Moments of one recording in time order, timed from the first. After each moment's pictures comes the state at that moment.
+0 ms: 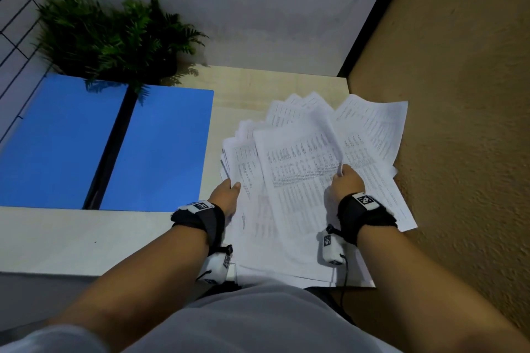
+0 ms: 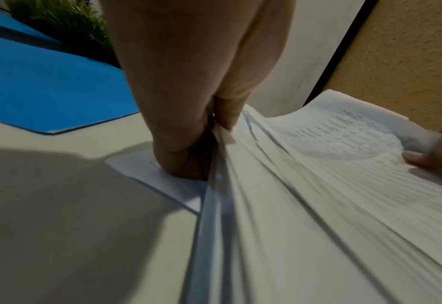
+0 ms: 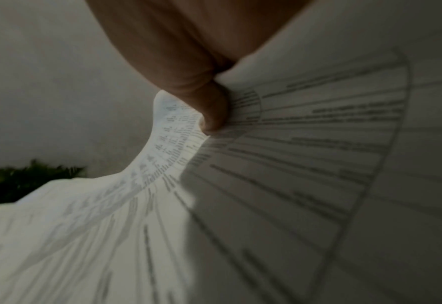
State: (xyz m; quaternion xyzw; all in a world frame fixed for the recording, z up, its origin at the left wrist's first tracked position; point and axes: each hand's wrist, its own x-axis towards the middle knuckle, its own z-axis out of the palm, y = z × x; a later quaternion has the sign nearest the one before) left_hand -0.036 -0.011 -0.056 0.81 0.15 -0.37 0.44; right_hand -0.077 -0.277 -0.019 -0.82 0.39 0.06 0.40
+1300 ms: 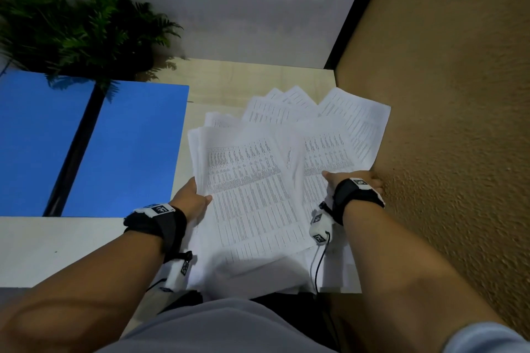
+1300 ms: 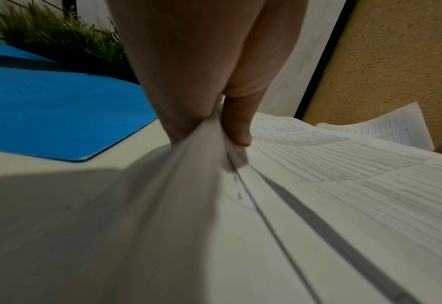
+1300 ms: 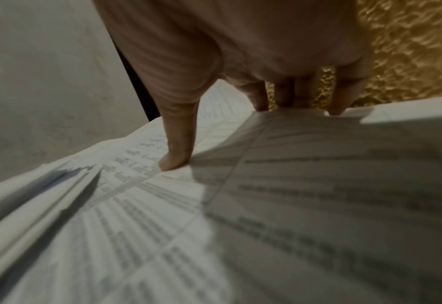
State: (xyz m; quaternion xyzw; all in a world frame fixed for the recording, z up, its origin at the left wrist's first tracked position) left_hand -0.027 0.002 -0.079 0.81 0.15 -0.34 0.46; right_hand -0.064 -0.340 -0.042 -0.71 0.55 0.17 0.41
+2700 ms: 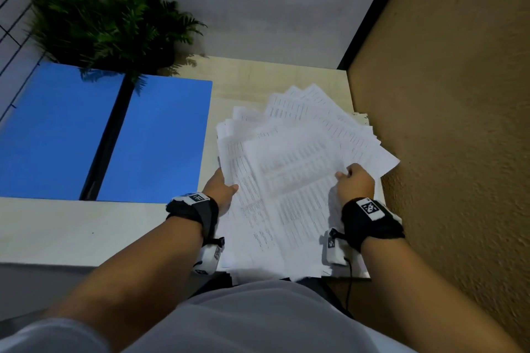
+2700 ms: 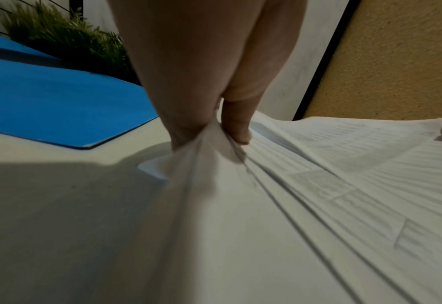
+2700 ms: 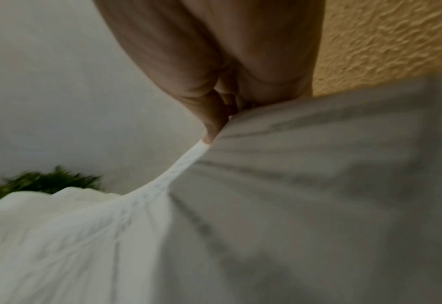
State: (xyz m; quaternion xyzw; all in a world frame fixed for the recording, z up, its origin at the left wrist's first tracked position) left_hand -0.040 0.001 -0.063 0.79 0.11 -0.31 0.52; right_hand -0.103 -0.269 -0.005 -0.84 0.41 -0.02 0.35
